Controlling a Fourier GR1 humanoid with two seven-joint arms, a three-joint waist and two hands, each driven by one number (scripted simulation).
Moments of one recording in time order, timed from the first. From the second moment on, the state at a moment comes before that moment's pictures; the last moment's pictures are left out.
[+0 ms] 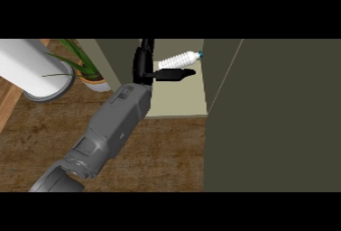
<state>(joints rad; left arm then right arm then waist) -1.09 0.00 -0.21 -0.32 0.55 0.41 -0.68 0.94 -0.11 0.12 -2.42 -0.19 0.43 -0.24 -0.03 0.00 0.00</state>
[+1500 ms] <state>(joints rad) -0.27 0.16 -0.61 -1.40 0.61 0.28 -0.53 0.97 -0.23 0.22 -2.47 -0.08 0.50 -0.24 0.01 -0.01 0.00</state>
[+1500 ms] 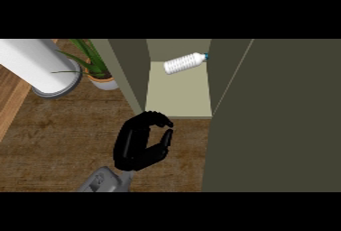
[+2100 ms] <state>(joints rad) 0.02 0.38 -0.51 -1.69 0.68 0.24 -0.54 1.00 -0.33 0.40 -2.50 -0.01 0.61 -0.28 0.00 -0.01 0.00</state>
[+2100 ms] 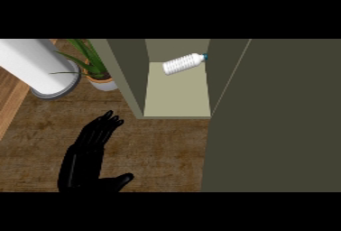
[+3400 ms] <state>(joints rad) 0.34 0.65 -0.25 -1.89 0.92 -0.04 -0.53 0.83 -0.38 0.64 -2.49 0.02 0.49 -0.12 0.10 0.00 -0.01</state>
